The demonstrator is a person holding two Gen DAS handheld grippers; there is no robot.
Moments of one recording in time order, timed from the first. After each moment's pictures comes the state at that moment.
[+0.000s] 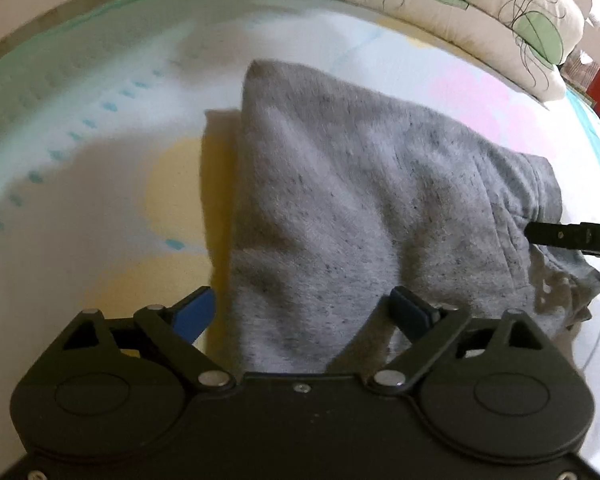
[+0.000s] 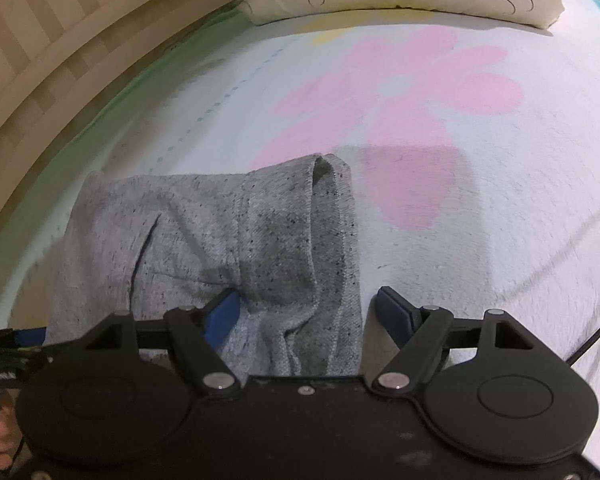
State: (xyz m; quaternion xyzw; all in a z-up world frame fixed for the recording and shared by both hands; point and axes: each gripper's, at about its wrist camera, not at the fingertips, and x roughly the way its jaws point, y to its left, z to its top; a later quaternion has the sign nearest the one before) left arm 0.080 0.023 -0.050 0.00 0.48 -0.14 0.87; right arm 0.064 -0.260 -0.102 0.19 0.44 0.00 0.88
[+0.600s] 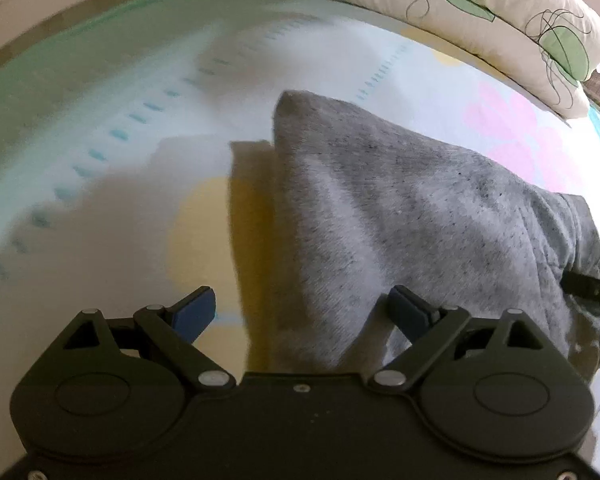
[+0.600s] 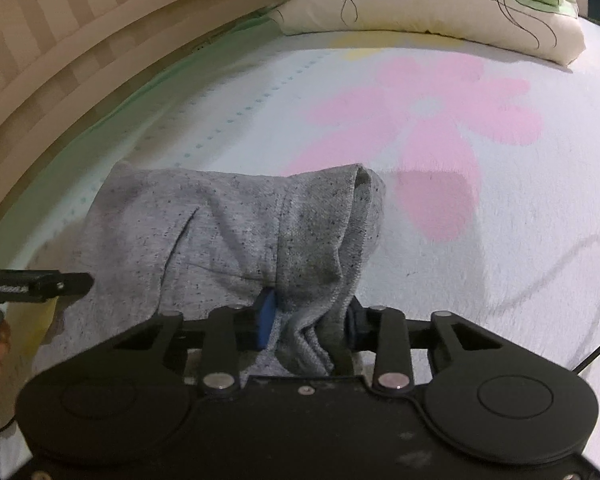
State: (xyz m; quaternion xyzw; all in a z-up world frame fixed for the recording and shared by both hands) left arm 0.131 0.030 -0.052 -0.01 0.49 -0.13 0.86; right arm 0.047 -0.236 -0.084 0.15 0.41 0.02 0.90
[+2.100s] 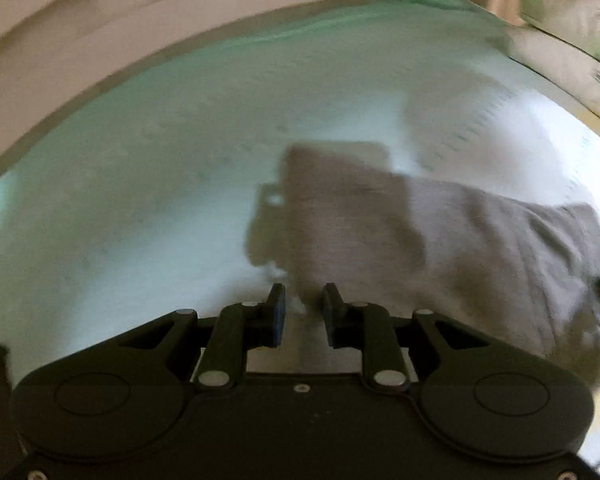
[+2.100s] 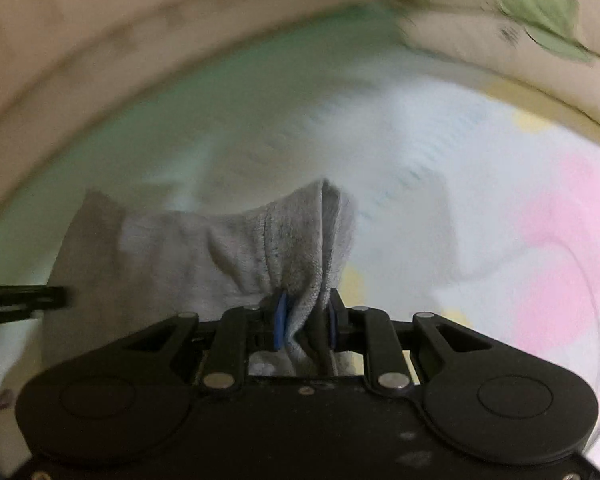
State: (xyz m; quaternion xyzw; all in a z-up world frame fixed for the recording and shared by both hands) left arm 0.195 0.134 -0.022 -0.02 0.47 0.09 0.88; right arm 0.205 -0.085 -0.052 0.06 0.45 0.02 0.89
